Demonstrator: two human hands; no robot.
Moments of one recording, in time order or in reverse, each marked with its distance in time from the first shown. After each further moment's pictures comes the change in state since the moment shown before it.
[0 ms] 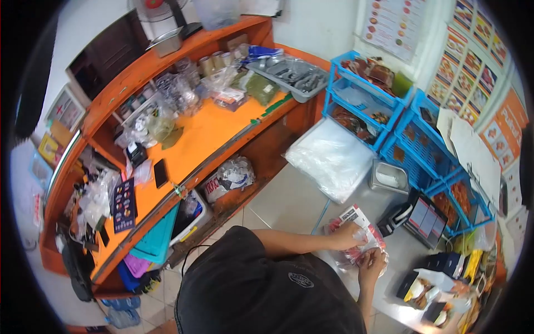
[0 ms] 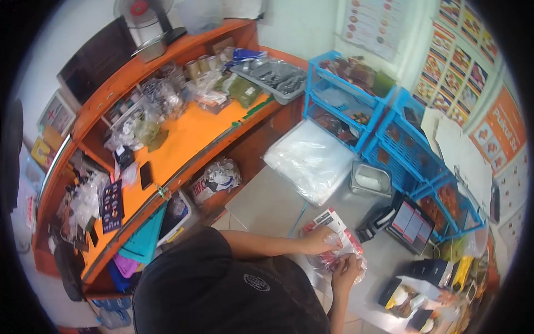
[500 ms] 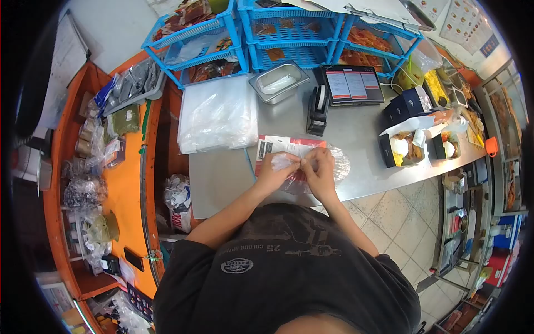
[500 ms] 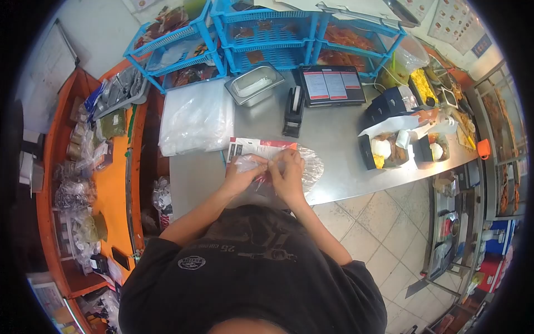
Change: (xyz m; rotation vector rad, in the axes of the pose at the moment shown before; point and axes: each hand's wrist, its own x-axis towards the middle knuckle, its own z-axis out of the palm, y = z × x) left_hand 0.007 0.011 -0.019 -0.266 -0.206 -0.093; right_hand 0.008 -0.051 0.020 0.238 0.328 0.202
